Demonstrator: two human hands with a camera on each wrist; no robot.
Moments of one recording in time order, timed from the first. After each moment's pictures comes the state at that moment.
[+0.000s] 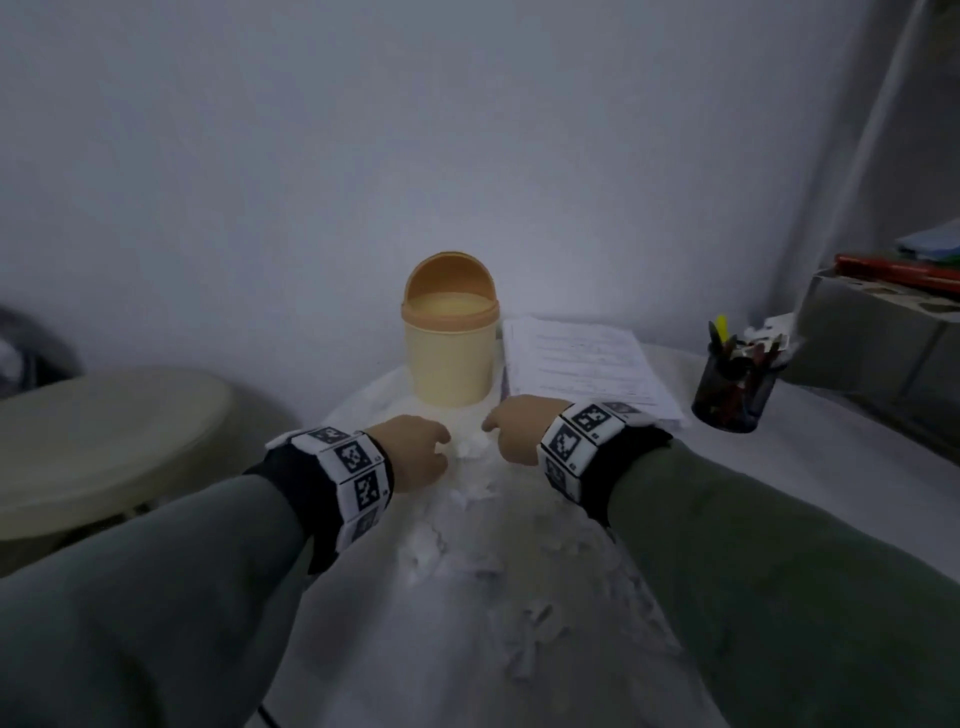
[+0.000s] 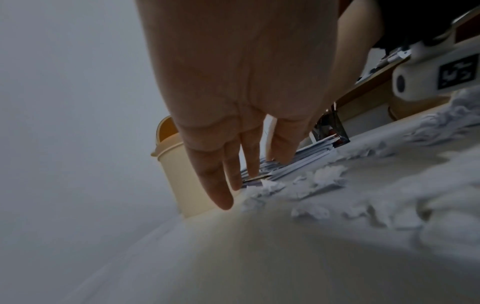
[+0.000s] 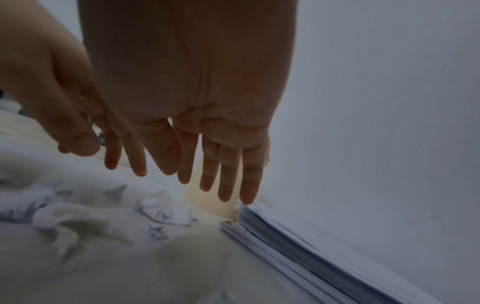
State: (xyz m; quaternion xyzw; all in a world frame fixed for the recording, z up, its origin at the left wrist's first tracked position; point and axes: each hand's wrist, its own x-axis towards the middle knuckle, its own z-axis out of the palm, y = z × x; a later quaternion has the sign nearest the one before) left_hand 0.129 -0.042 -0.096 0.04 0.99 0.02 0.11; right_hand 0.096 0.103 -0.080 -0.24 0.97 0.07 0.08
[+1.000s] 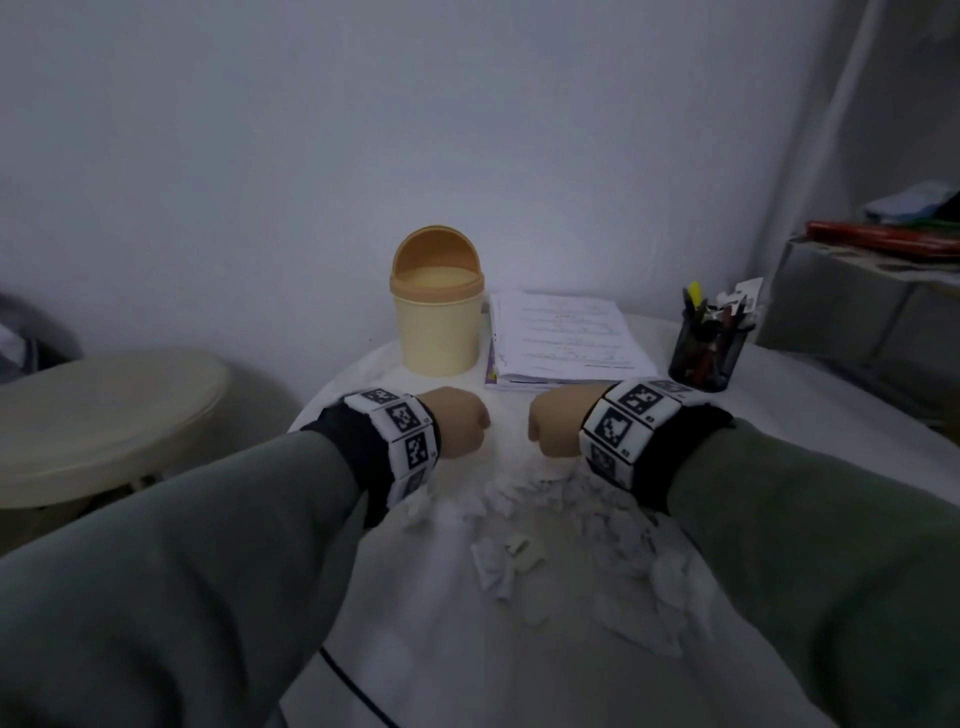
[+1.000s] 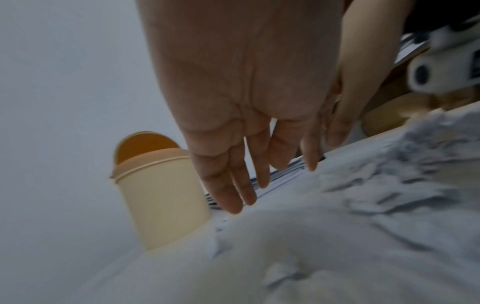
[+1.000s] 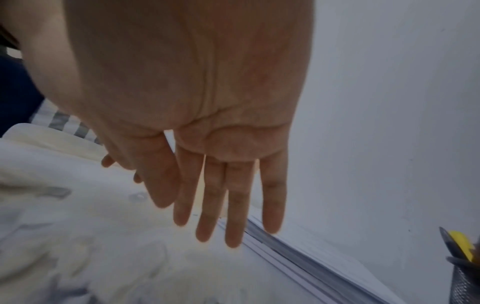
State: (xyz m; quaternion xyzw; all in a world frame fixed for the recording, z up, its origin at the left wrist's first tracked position) left_hand 0.158 0.016 -0.080 0.10 0.99 -0.03 0.14; right_hand 0.144 0.150 -0.075 -0.20 0.96 0.14 0.13
